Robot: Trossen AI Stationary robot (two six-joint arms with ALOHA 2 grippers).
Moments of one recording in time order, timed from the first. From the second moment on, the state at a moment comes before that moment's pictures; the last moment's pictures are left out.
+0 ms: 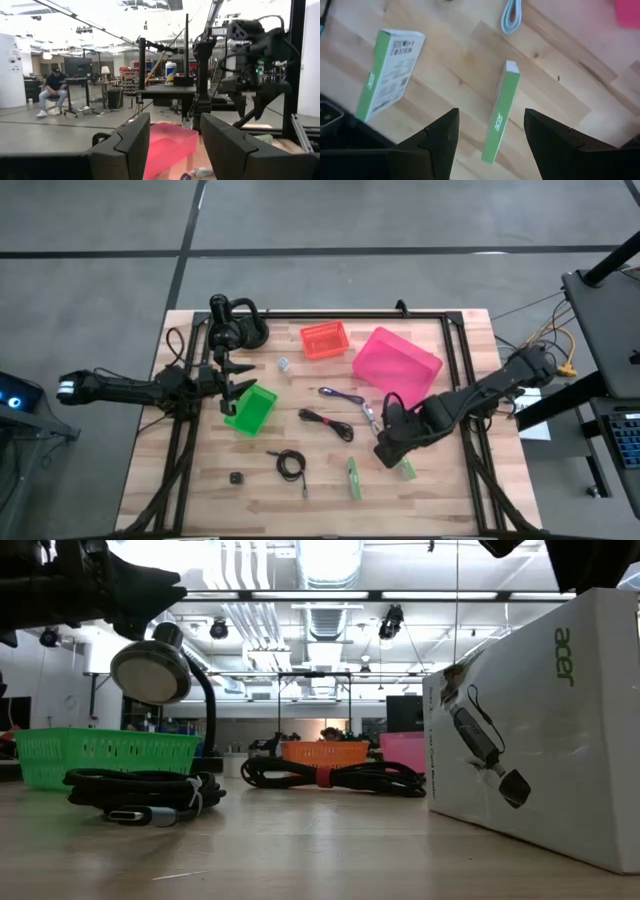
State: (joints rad) left arm 0.00 0.44 0.04 0.62 -0.19 0.06; right arm 0.46 1.57 1.37 -1.22 0.01 1.41
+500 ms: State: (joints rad) left arm 0.00 0.44 0.04 0.62 -0.19 0.06; right arm 0.49 1.66 1.35 -1.23 0.05 1.41
